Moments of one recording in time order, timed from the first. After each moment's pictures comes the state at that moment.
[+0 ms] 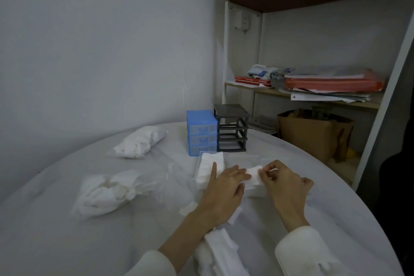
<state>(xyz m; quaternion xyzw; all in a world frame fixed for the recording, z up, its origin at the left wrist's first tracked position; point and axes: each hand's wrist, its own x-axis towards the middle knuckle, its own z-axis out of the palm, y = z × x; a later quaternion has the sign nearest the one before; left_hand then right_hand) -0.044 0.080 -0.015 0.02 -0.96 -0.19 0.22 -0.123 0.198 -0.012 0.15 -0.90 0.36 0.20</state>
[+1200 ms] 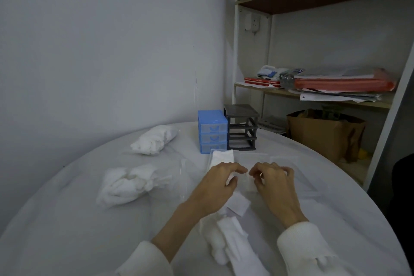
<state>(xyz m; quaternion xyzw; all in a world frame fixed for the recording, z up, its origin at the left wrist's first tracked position) -0.005 0.061 0.005 0.01 -0.93 -0.30 0.22 -0.100 0.187 -0.008 0.33 -0.89 0.24 0.19</state>
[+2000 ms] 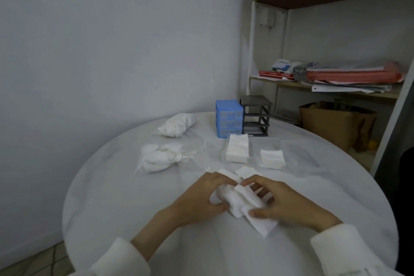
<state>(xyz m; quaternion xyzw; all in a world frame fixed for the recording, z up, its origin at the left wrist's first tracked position) 0.110 0.051 -0.029 -0.03 -0.94 -0.29 0.18 -0.013 0.238 -0.002 0.52 -0.77 0.33 -0.18</state>
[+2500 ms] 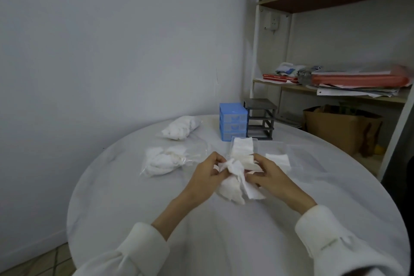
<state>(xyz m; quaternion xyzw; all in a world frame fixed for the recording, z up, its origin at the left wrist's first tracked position) 0.080 0.041 -0.011 0.09 -0.83 -0.49 0.27 -0.027 0.188 0.006 0.42 -0.74 0.51 -0.16</state>
